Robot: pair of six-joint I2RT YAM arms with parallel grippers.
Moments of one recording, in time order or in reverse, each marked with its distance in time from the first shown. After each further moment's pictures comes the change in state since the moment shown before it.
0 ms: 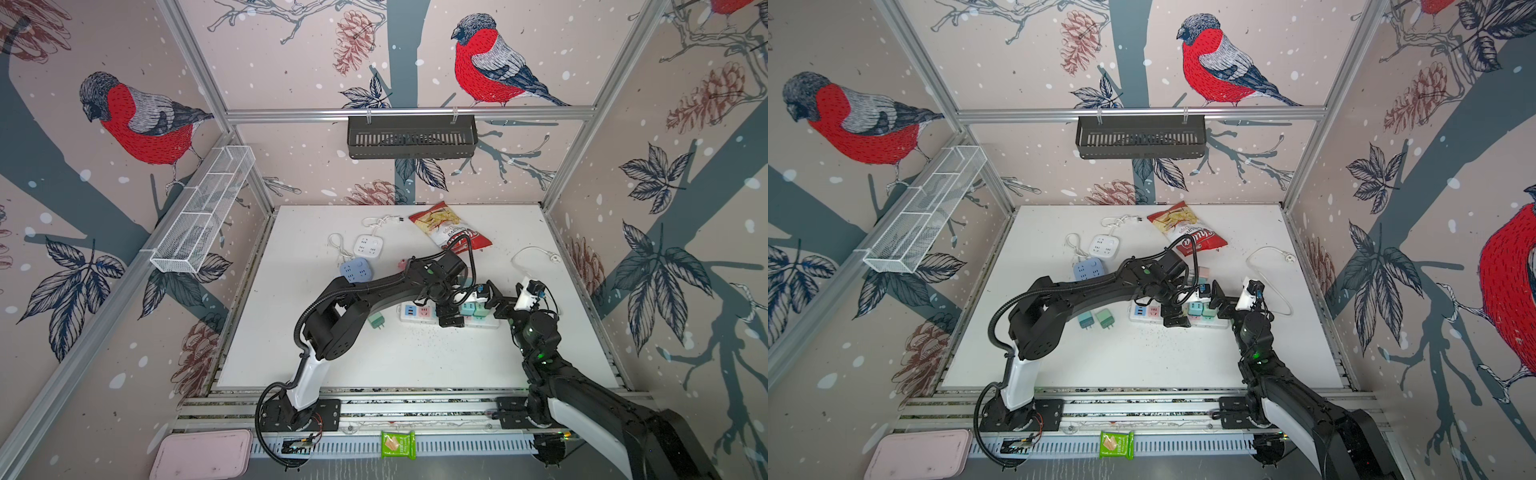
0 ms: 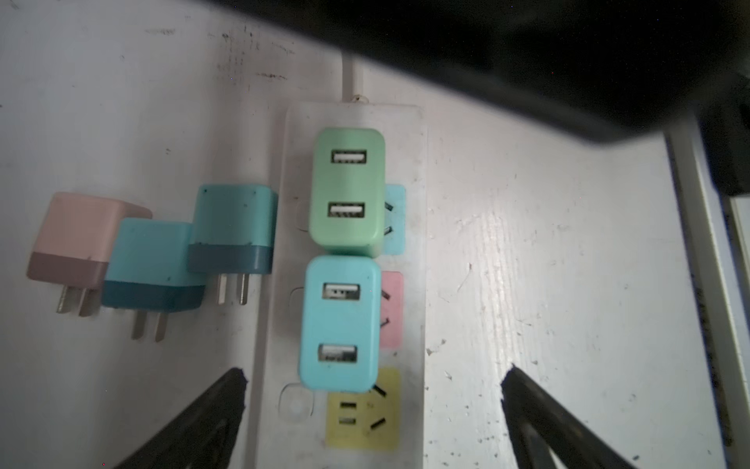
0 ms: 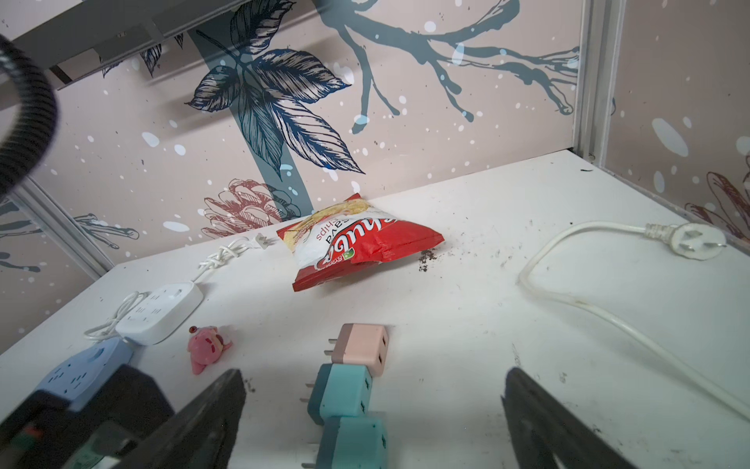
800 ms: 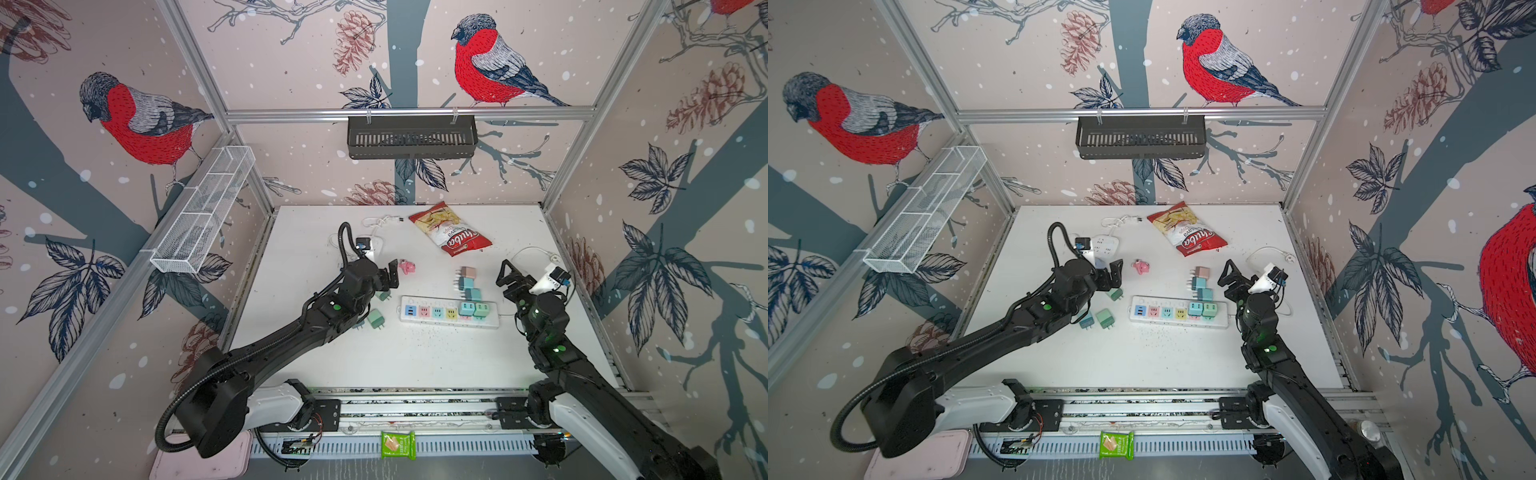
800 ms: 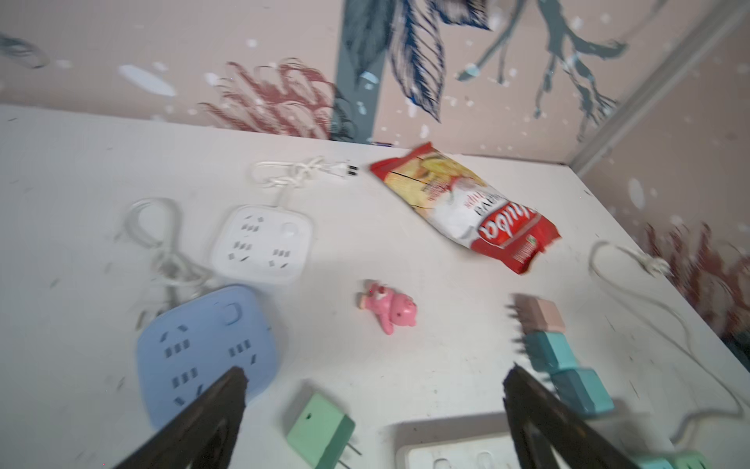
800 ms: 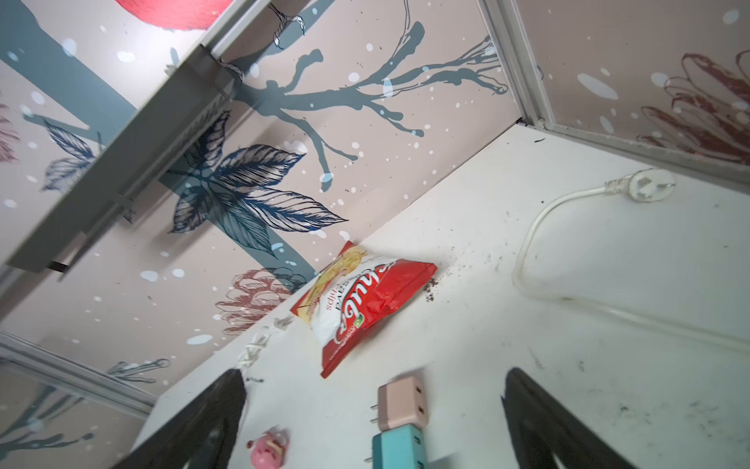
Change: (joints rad) left arm 0.250 -0.843 -0.866 0.650 -0.808 -1.102; right arm -0.002 -0.198 0.250 -0.481 0.114 0.426
